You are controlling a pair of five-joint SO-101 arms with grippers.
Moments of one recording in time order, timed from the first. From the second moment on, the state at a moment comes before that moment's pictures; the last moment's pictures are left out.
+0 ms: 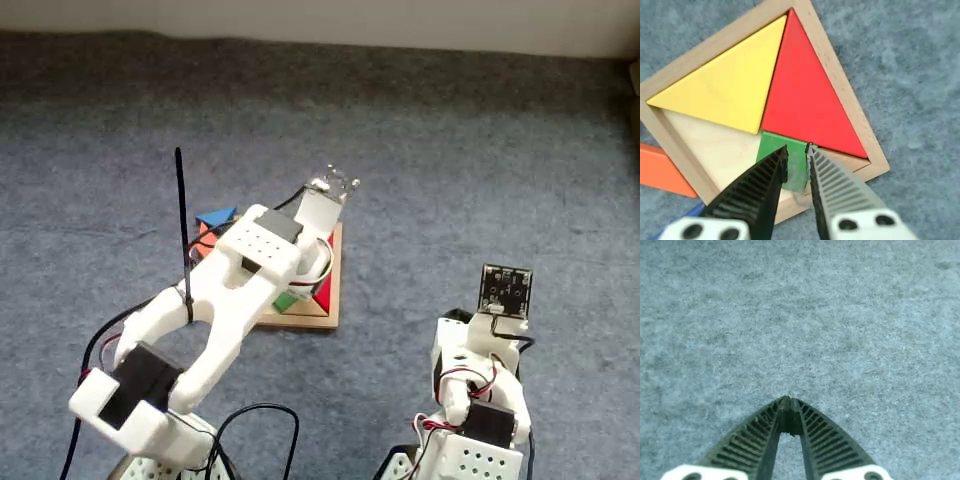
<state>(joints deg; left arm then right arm) 24.1 -1.3 27.3 60.0 5.1 9.9 -104.4 95.8 59.0 9.0</state>
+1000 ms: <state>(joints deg) -7.2 12.1 12.4 62.2 -5.8 9.9 -104.4 95.8 59.0 9.0</state>
